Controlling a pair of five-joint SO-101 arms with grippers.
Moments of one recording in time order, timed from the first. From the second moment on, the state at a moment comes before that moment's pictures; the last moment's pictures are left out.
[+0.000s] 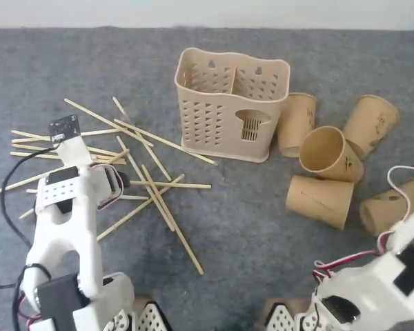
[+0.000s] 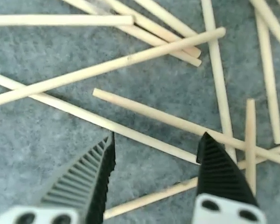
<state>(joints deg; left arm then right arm) -24.0 -16.3 52.4 51.6 8.9 45.8 7.1 2.0 76.1 42.6</state>
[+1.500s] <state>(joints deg) -24.0 -16.0 52.4 50.5 8.9 29.3 -16.5 -12.5 100.6 43.3</state>
